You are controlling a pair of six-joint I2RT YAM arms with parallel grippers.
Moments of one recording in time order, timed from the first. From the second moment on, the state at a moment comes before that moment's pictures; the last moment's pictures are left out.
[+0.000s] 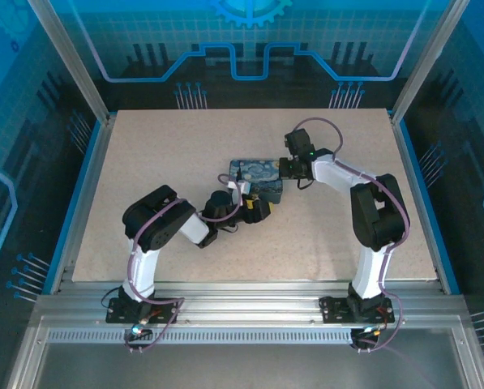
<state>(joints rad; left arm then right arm) -0.63 2.05 0.69 1.09 0.37 -0.77 0.37 1.90 1.34 -0.44 0.06 0.34</state>
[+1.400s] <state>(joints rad) -0.57 2.03 0.64 1.05 0.40 -0.80 0.39 1.89 1.29 -0.41 0.05 0.35</state>
